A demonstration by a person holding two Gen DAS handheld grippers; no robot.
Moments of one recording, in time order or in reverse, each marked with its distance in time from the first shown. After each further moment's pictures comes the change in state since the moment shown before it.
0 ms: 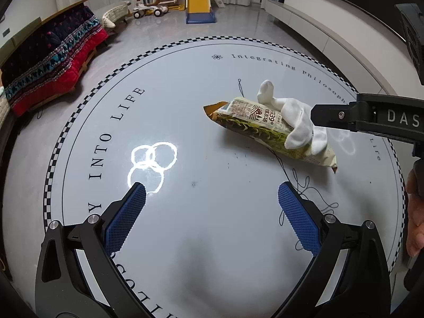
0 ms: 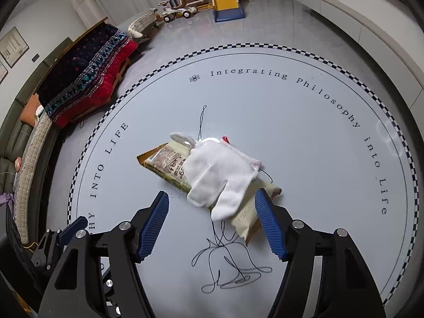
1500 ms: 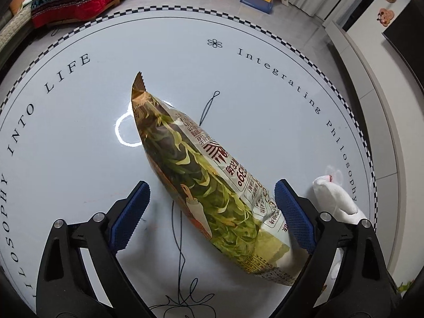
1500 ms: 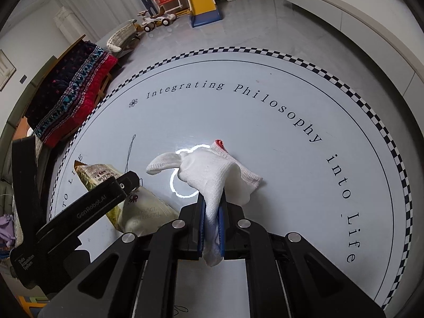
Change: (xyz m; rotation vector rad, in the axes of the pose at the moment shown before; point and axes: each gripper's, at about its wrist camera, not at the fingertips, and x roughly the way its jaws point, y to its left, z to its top) left arm 0.109 -0.071 0.094 -0.449 0.130 -0.018; right arm 0.008 -0.116 0.026 0.084 -0.035 -0.014
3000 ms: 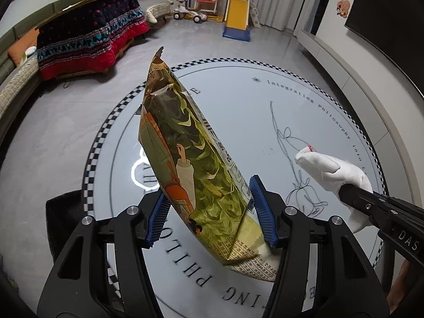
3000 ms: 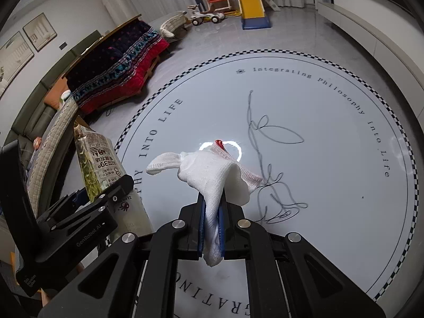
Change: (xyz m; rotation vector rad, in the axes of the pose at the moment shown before) left arm -0.190 0.176 -0.096 0.235 -0.219 0.022; right arm -0.102 0.181 -0.143 -0.199 -0.003 0.121
